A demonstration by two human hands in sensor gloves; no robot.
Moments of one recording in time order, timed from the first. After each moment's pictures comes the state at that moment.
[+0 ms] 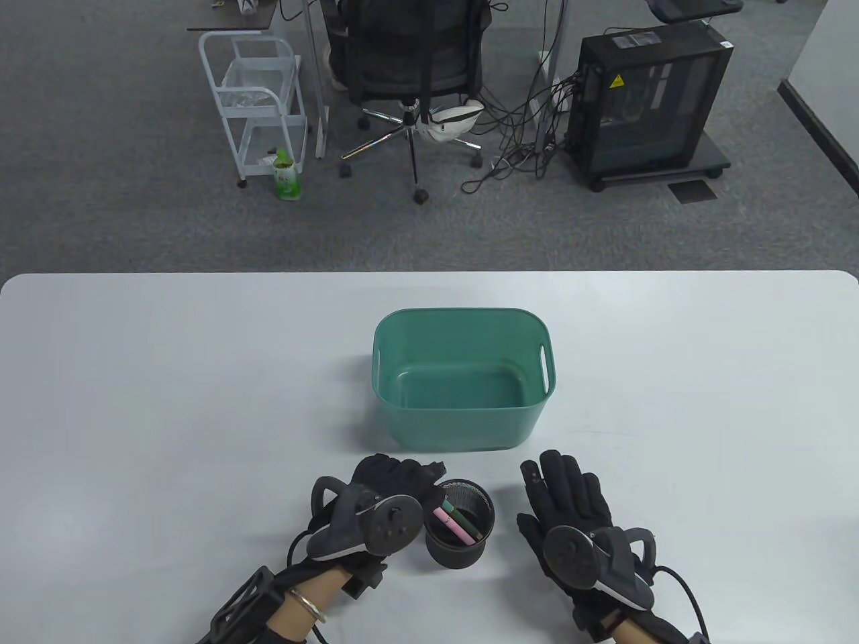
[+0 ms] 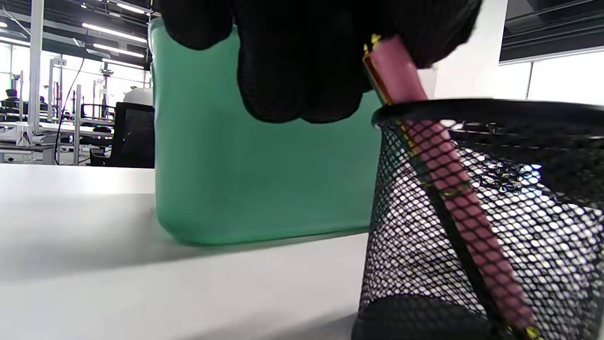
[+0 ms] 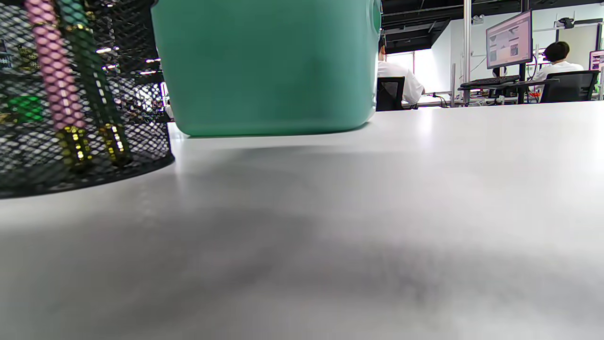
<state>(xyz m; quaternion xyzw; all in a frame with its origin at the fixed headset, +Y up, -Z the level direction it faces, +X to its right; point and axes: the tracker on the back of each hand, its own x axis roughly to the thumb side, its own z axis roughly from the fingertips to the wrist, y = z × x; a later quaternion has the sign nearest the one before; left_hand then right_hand) -0.100 -0.689 -0.271 0.06 -0.29 0.07 0.95 0.160 -0.743 -0.239 0.13 -0.05 0.99 0.08</state>
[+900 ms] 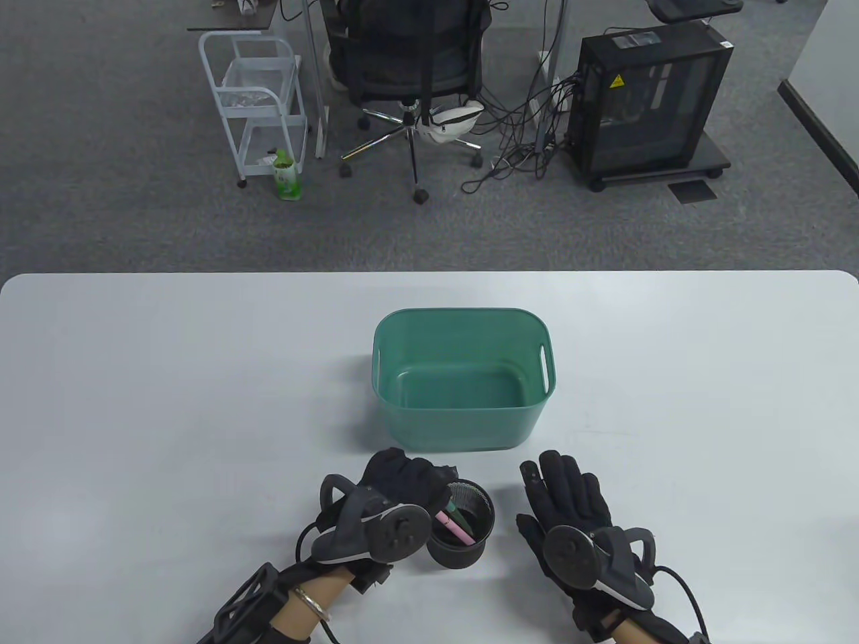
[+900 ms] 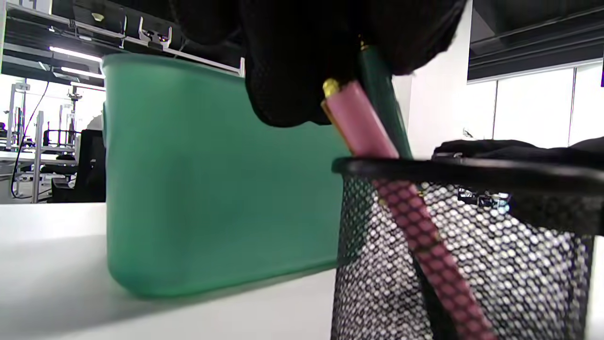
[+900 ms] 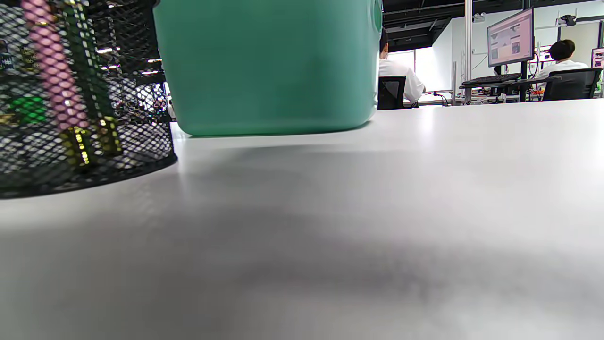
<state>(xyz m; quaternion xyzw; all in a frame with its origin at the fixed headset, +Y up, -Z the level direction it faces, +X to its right) -0.093 -0.676 -0.264 0.10 -0.33 0.08 0.94 0.160 -0.743 -0.239 0.13 -0.05 0.99 0.08</state>
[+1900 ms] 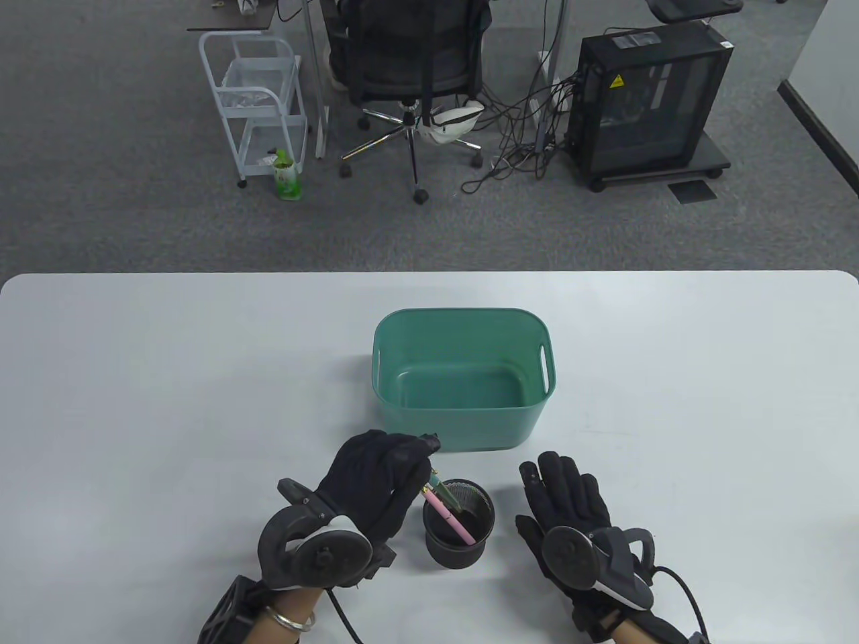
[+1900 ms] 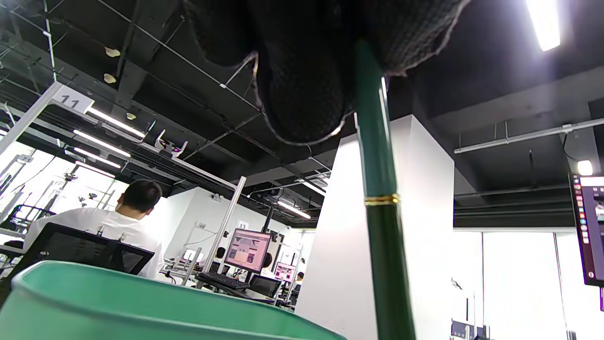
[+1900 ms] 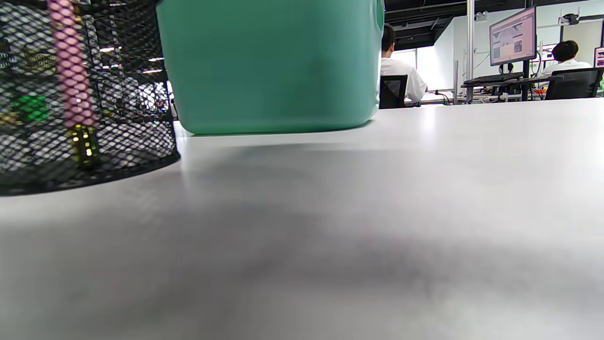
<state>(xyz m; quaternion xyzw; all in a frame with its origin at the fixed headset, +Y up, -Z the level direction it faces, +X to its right) -0.133 -0.602 -0.232 0.28 -0.31 0.23 0.88 0.159 -0.742 -0.238 0.13 -0.05 0.99 0.08</state>
